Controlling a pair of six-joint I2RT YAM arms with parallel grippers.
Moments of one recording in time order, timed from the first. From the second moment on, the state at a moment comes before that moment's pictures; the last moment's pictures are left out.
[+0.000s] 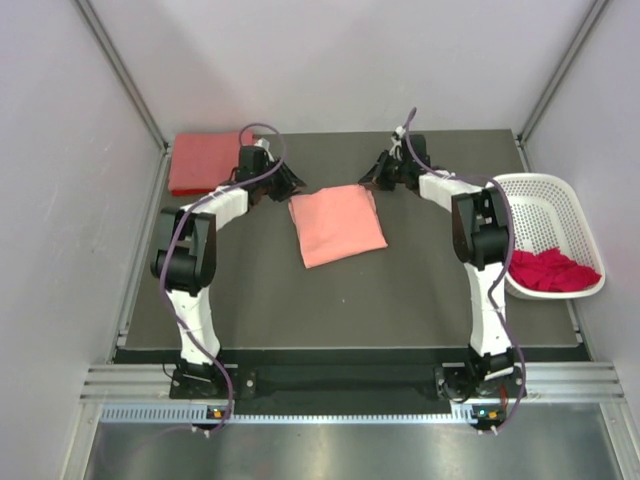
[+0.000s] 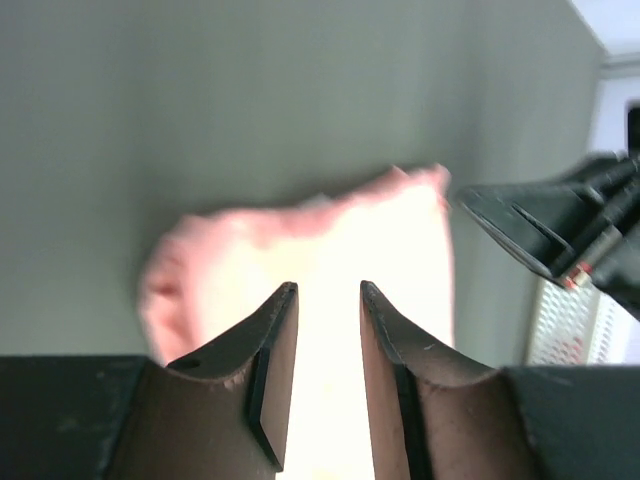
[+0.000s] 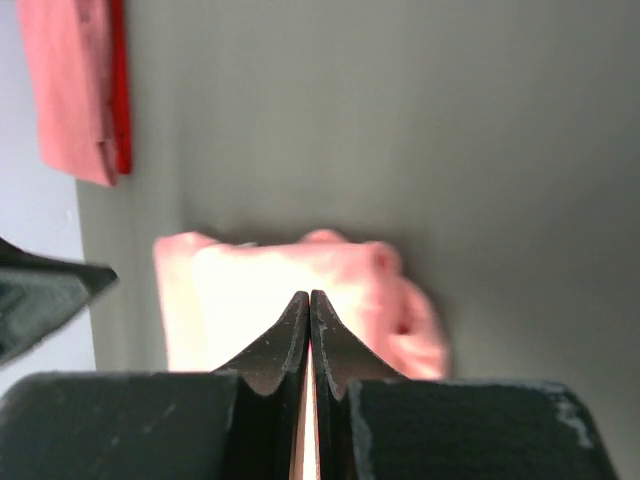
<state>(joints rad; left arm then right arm) -0.19 2.04 1.42 0.00 0.35 -0.77 0.25 2.31 1.70 -0.02 -0.51 0.68</state>
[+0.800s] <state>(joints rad) -0.22 2.08 1.24 0.17 0.38 -0.84 0.32 2.44 1.68 0.26 -0.56 0.92</state>
